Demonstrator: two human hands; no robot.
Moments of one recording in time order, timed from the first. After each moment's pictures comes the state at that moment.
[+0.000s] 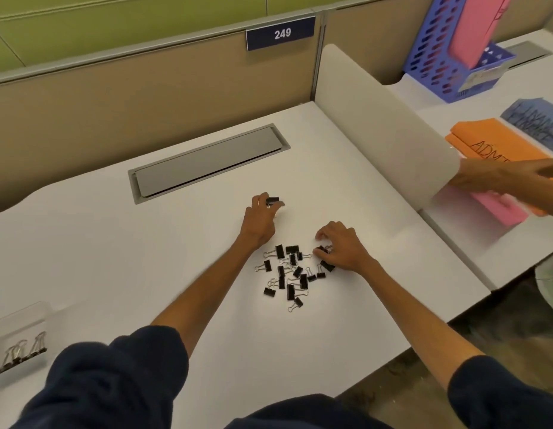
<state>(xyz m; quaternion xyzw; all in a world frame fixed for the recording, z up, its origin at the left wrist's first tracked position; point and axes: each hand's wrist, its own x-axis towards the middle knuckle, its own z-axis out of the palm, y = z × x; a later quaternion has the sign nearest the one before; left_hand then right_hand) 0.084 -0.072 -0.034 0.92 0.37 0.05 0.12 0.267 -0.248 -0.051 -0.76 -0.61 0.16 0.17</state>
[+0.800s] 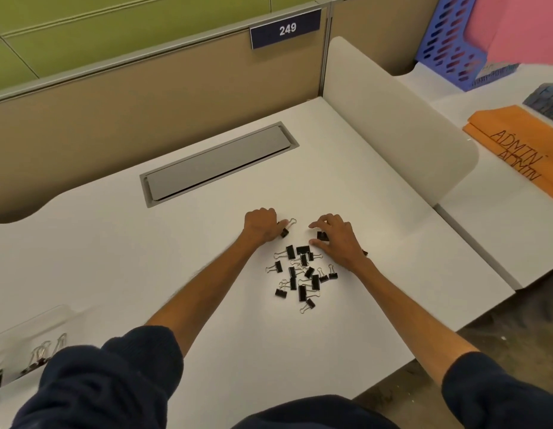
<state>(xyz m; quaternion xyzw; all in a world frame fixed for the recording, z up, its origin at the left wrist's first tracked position) 0.082 -0.061 -0.020 0.89 0.43 -0.12 0.08 0.242 -0.218 -0.062 -0.76 -0.60 0.12 0.21</state>
